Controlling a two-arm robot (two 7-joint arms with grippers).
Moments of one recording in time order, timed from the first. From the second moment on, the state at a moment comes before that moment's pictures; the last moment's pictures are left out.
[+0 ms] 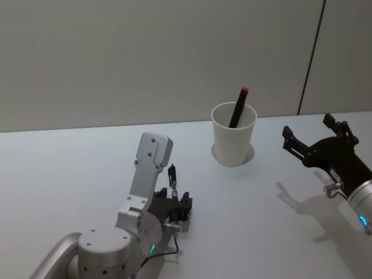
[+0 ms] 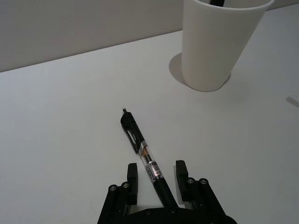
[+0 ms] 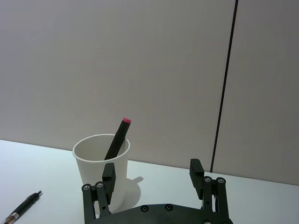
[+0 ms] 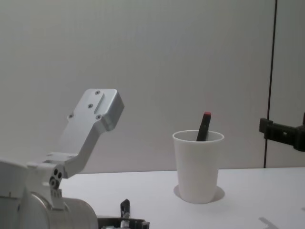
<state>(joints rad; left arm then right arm) -0.08 0.24 0.44 -1.77 -0.41 0.66 0.25 -0.01 0.34 -0.23 -1.77 0.29 0.03 0.07</state>
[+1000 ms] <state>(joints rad) -0.08 0.24 0.44 -1.76 -0.37 0.65 0.18 -0.01 0.34 -0.23 -1.77 0.29 0.03 0.07</state>
